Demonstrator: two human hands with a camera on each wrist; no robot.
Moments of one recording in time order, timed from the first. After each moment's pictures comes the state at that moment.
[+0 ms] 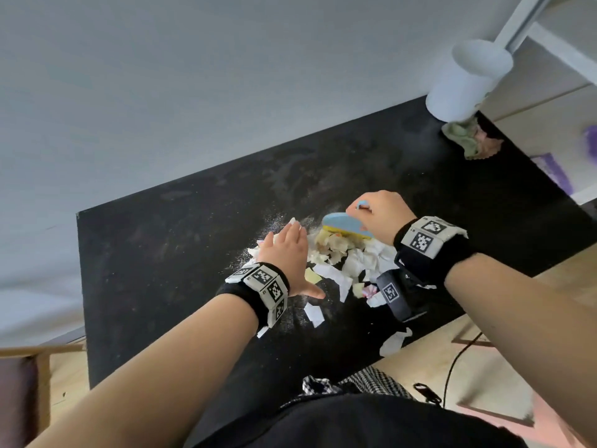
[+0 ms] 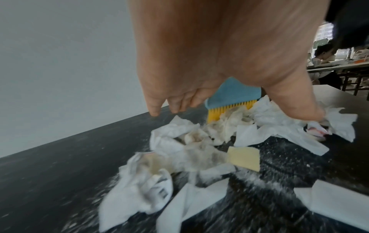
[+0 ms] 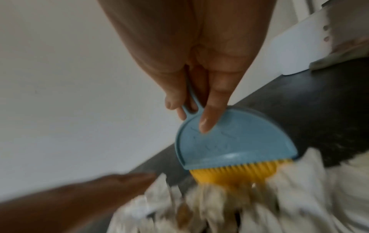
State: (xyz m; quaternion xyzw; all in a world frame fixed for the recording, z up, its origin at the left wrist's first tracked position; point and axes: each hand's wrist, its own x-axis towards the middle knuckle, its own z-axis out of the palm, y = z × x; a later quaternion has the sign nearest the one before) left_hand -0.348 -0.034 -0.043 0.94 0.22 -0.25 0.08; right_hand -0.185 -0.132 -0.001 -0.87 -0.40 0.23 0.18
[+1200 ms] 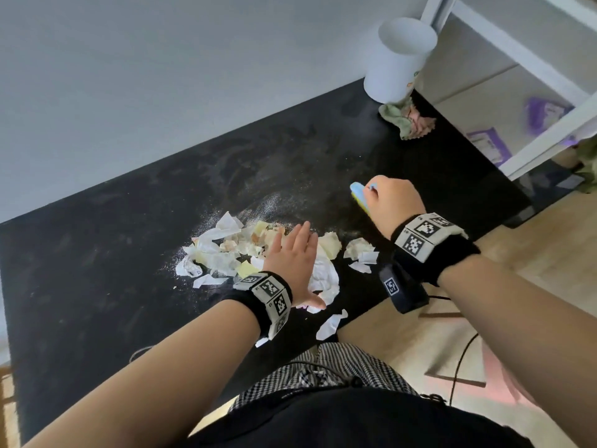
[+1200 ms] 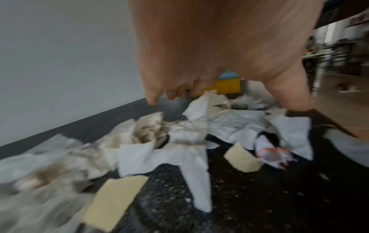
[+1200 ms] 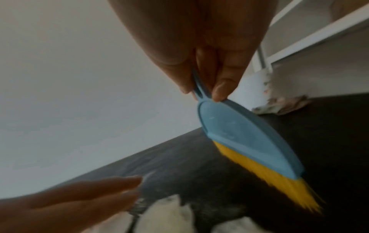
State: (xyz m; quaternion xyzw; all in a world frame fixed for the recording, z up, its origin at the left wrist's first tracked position) left_hand -0.284 -0.134 -0.060 0.96 0.11 -0.27 0.02; right_hand -0.123 -0.233 -0.003 -0.93 -0.32 0.08 0.14
